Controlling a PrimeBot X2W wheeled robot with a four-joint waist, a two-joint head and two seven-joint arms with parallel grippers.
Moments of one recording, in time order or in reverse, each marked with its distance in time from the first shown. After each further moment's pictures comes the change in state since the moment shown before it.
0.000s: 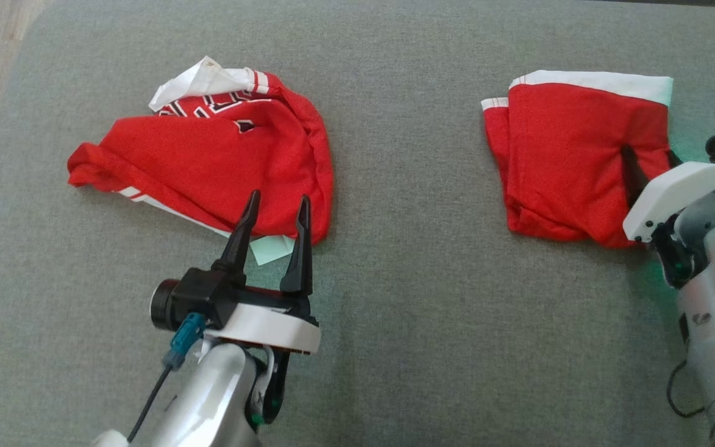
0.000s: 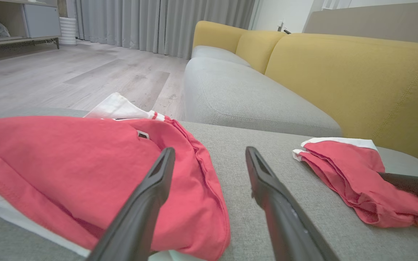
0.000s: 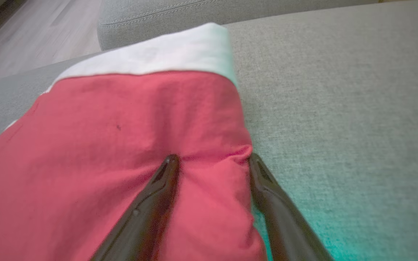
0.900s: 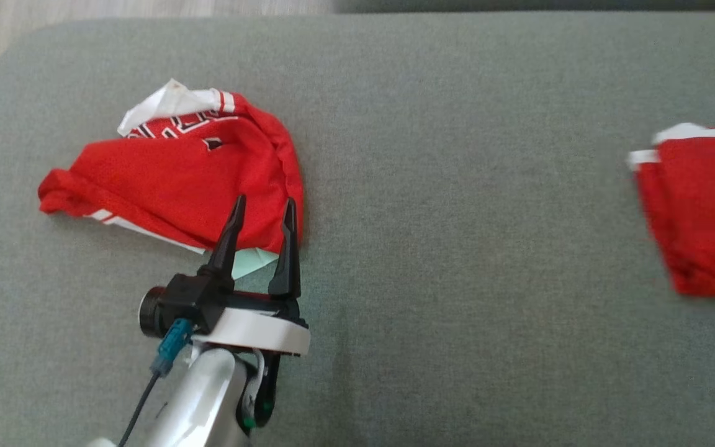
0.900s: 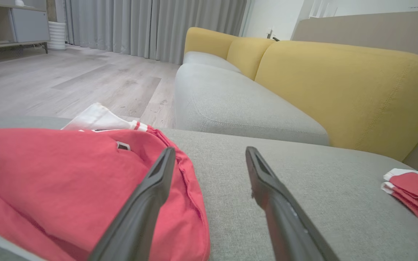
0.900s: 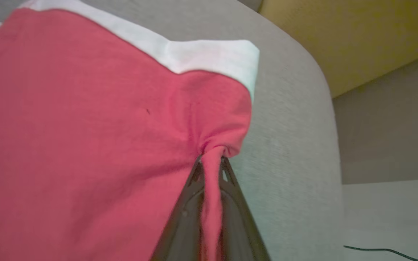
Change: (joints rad) left arm 0.024 0.000 0.036 -0.014 0.002 -0.002 0.000; right arm 0.060 -0.515 0.489 -0.005 0.084 0.000 0.012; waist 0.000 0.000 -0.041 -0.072
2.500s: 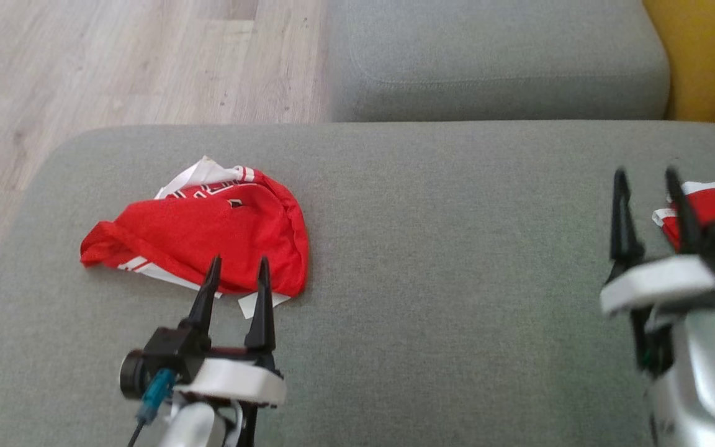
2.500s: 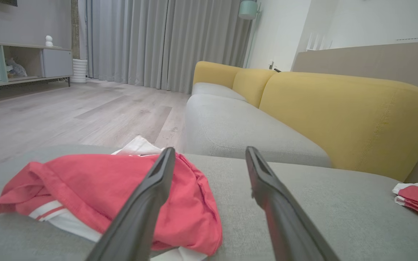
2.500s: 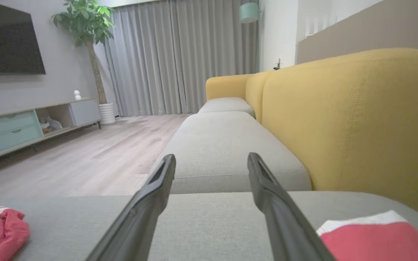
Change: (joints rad) left arm 0.132 0.001 0.096 0.036 0.054 -0.035 0.000; right arm 0.281 0.611 -0.529 -0.435 -0.246 0.000 -0.384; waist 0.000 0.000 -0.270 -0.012
